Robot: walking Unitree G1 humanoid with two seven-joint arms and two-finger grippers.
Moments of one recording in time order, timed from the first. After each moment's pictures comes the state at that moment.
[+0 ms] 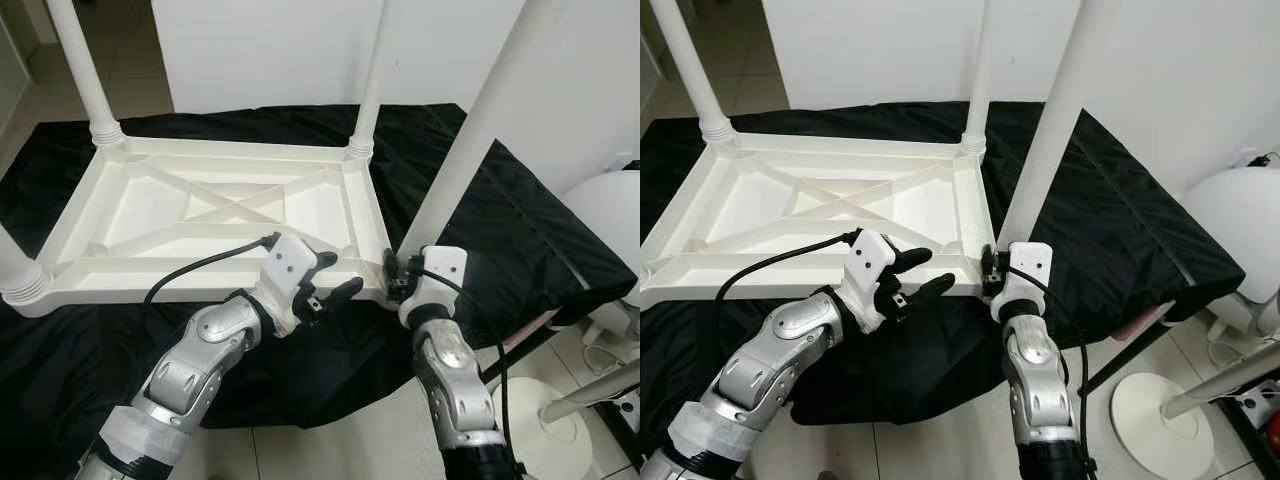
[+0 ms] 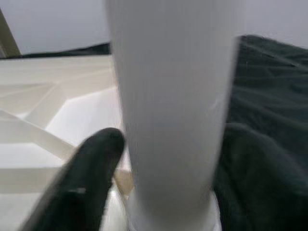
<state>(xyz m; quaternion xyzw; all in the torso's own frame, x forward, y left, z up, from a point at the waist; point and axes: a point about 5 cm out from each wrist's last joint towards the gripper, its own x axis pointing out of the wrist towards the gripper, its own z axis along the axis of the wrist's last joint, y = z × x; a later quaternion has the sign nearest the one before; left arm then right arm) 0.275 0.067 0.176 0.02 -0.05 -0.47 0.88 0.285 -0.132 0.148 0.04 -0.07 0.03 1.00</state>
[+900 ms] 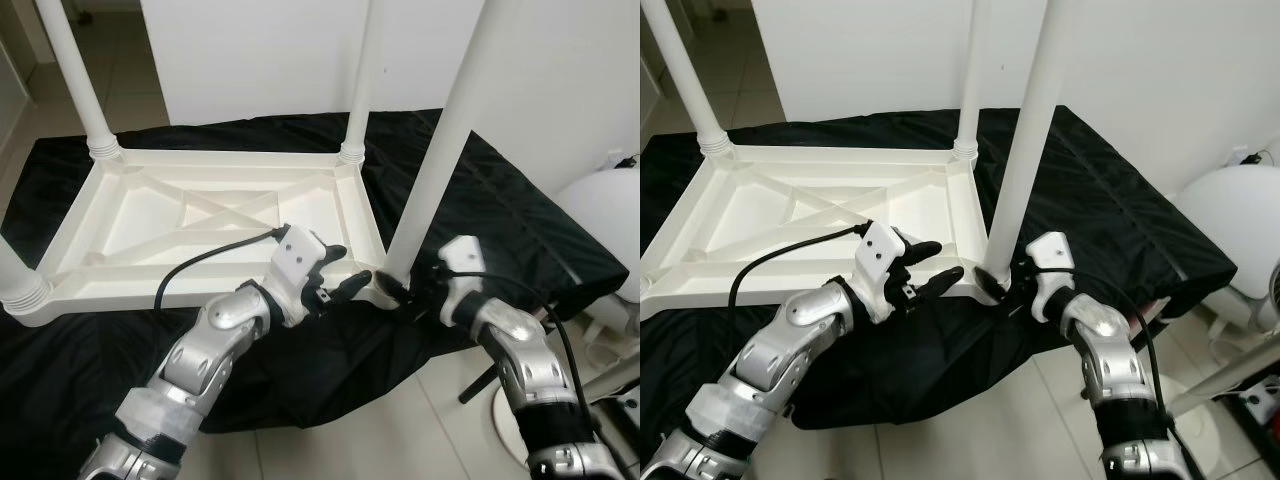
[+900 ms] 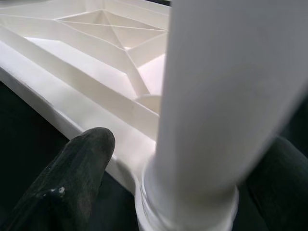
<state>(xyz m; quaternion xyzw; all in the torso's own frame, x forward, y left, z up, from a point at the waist) 0.295 0.057 0.188 0.05 -0.07 -0.47 0.88 0.323 -0.170 0.142 -0.11 0.02 0.37 0.92</state>
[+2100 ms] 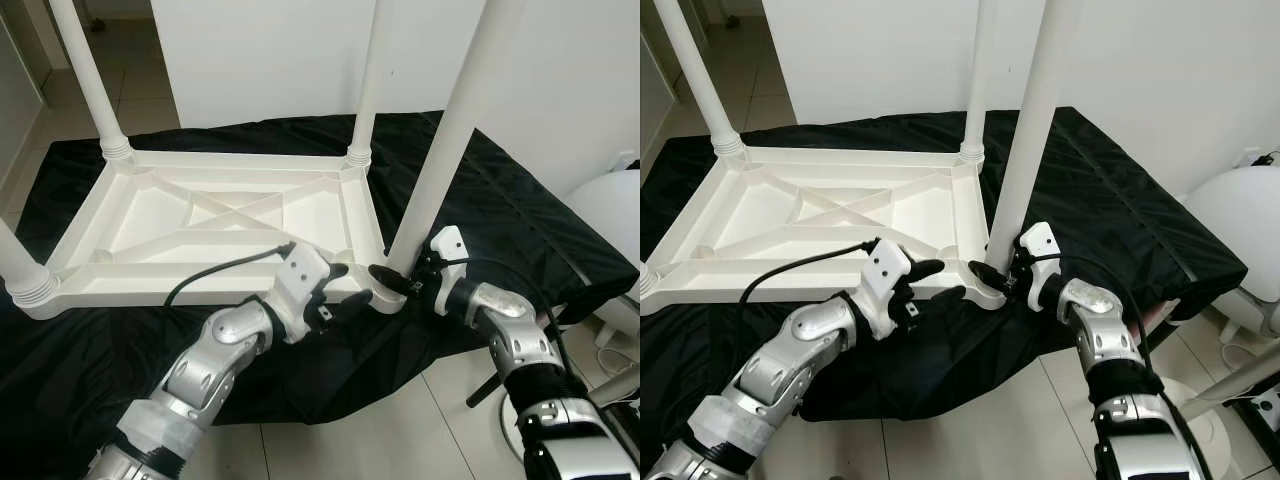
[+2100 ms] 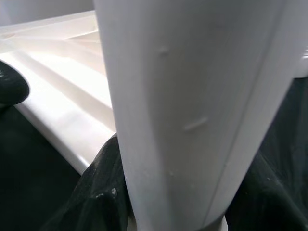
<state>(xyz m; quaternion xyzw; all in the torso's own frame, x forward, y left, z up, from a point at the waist) 0.279 0.057 0.152 0.06 -0.02 -0.48 0.87 0.332 -0.173 0.133 -0.06 0.00 0.35 0.93</state>
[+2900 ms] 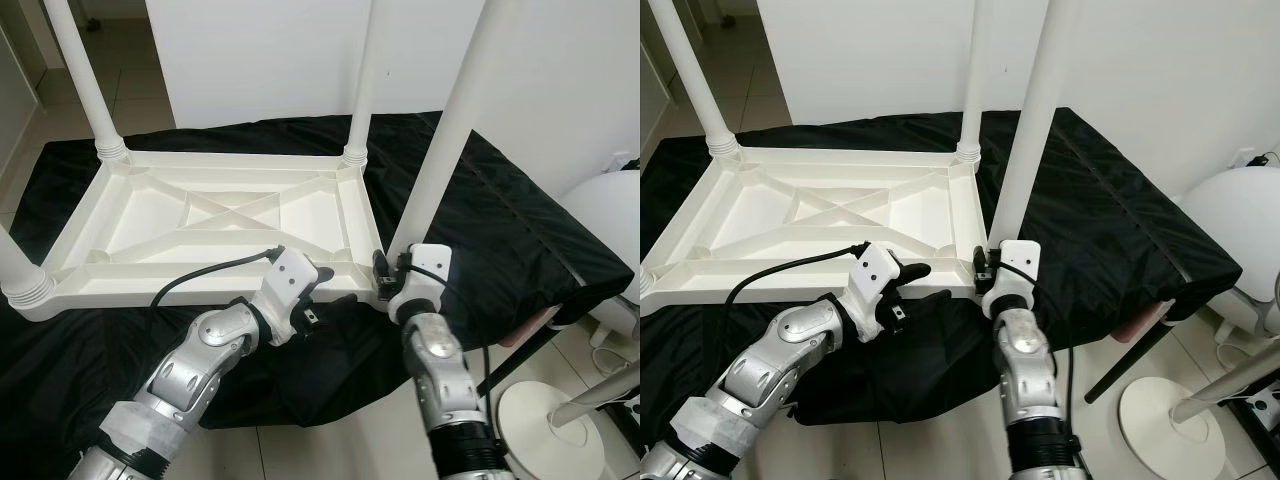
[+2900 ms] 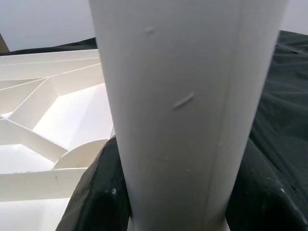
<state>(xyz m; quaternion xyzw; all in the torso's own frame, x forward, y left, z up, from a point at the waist) 0.281 0.069 0.151 0.08 -0.01 -0.47 0.88 0.307 -0.119 0.128 0.05 -0.03 0.00 1.00</state>
